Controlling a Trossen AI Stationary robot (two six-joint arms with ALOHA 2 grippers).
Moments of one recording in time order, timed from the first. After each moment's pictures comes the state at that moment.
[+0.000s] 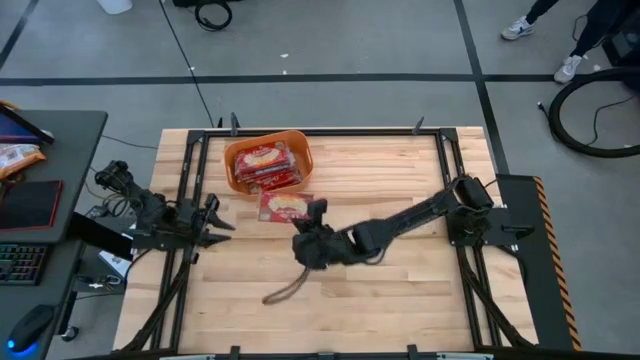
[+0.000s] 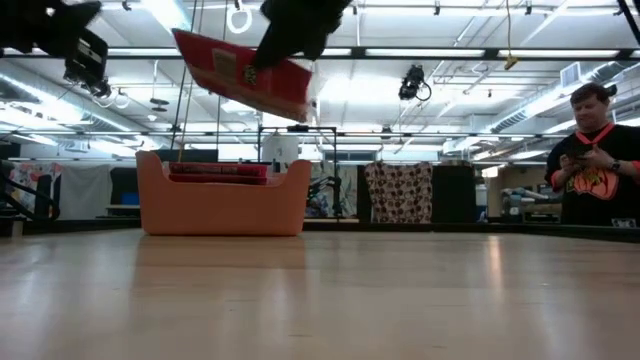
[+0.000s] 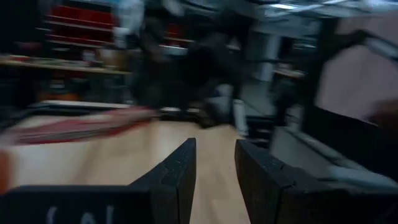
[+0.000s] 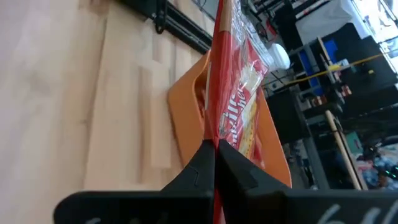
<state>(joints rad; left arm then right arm) -0.66 0.01 0.14 -0.03 -0.50 -0.10 0.32 1.99 1.62 -0.33 0.87 -0.35</state>
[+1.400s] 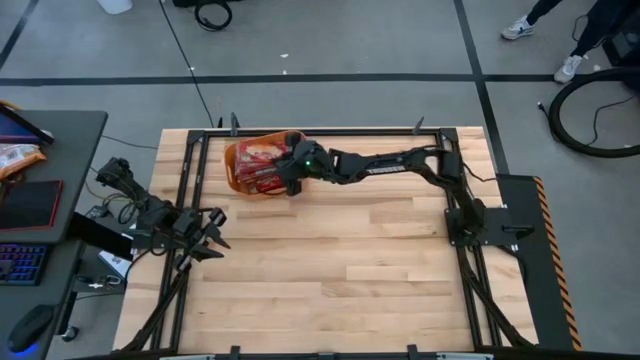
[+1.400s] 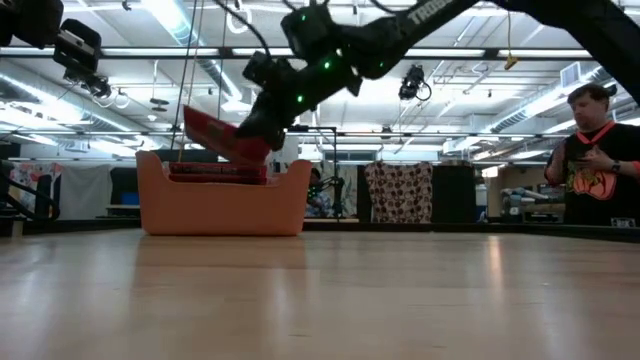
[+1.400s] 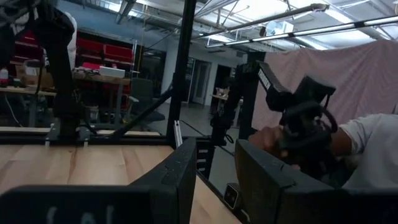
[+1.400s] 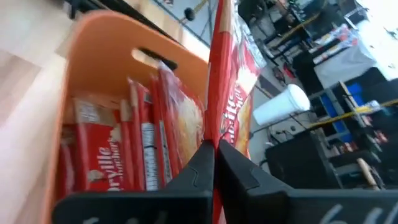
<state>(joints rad) -0.68 0.05 0.01 0.30 -0.27 -0.13 -0.21 2.12 1.62 0.15 0.20 -0.75</state>
